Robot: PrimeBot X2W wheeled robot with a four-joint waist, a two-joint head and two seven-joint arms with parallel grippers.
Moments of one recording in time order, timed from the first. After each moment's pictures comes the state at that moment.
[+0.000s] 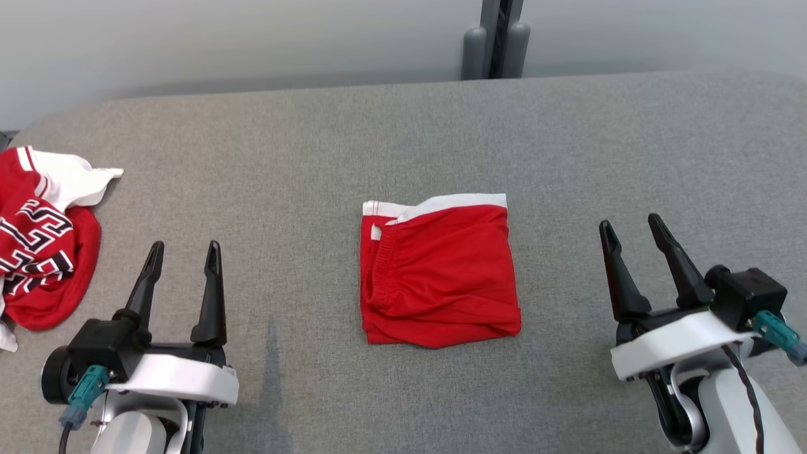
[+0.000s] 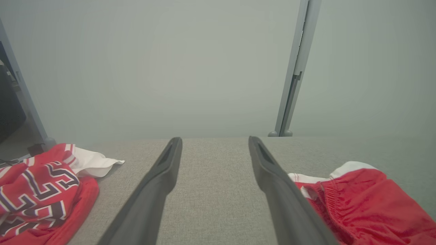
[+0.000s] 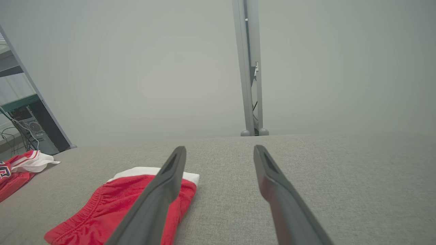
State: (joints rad) left arm -0.14 0.26 -0.22 0.12 -0.41 0.14 -0.26; right arm -0.25 -0.09 0.12 0.24 0.29 0.13 -0.19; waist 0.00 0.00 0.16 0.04
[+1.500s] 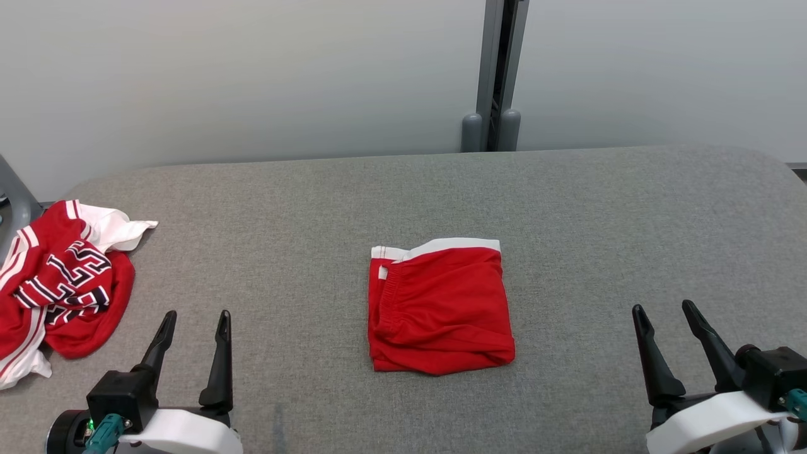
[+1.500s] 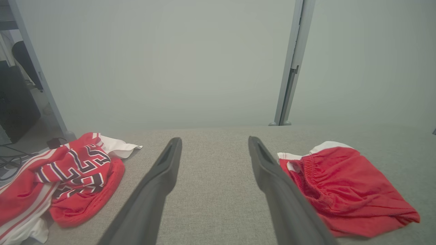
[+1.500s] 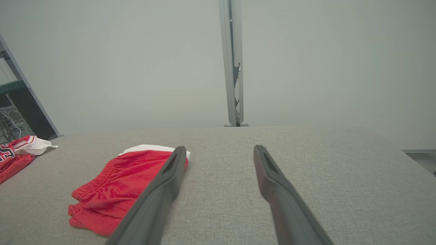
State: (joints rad) left arm 0.04 0.31 -0.26 0.01 -0.42 0.21 -0.15; right arm 0.05 -0.06 0.00 -0.01 0.21 0.13 -0.02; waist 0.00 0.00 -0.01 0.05
